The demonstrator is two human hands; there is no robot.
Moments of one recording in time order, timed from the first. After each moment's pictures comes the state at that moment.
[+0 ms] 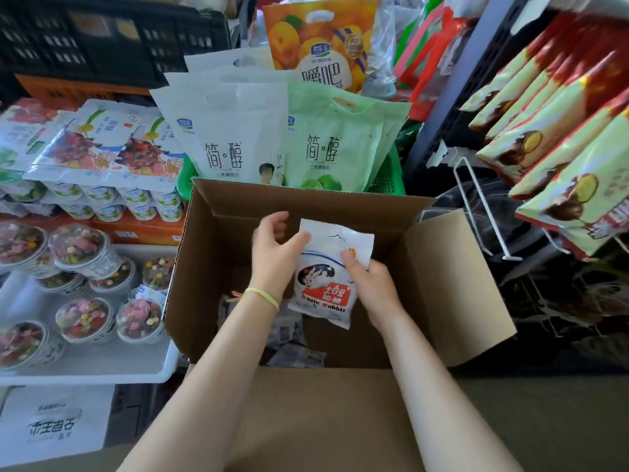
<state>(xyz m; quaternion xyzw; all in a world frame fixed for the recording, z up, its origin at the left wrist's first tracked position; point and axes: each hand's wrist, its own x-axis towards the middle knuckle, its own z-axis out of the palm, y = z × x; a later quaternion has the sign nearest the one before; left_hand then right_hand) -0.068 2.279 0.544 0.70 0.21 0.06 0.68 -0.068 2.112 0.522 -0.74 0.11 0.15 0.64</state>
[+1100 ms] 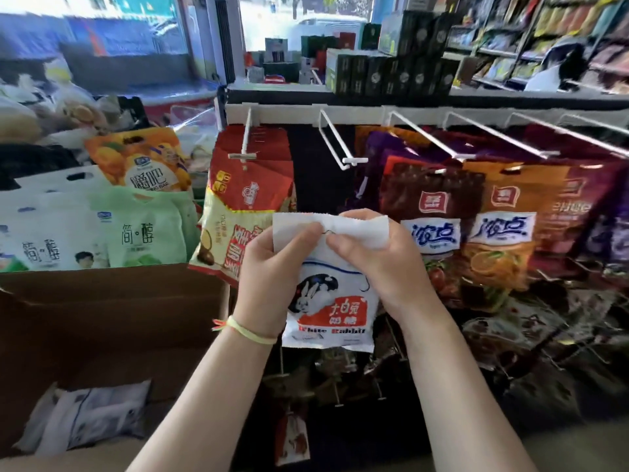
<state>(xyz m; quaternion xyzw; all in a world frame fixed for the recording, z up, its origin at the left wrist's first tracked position) -0.096 1.891 0.716 0.56 -0.03 0.09 0.82 -0.087 1.743 0.733 -0.70 -0.15 -0.06 0.70</state>
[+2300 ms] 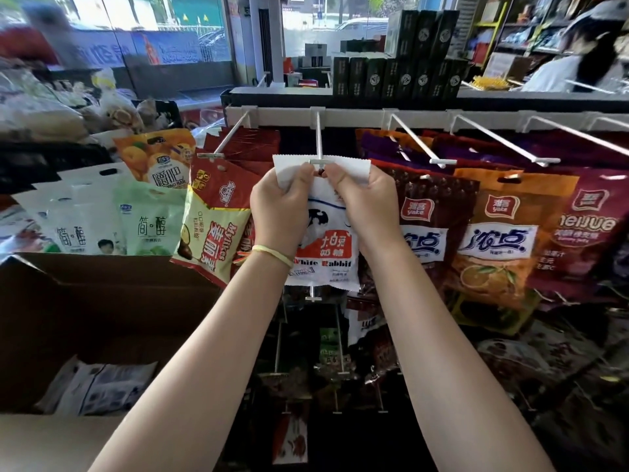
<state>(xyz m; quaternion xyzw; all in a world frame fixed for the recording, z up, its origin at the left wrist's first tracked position) -0.014 1.842 0.740 0.69 0.03 0.34 0.63 -0.004 1.728 0.752 -0.64 -0.12 -0.11 0.75</state>
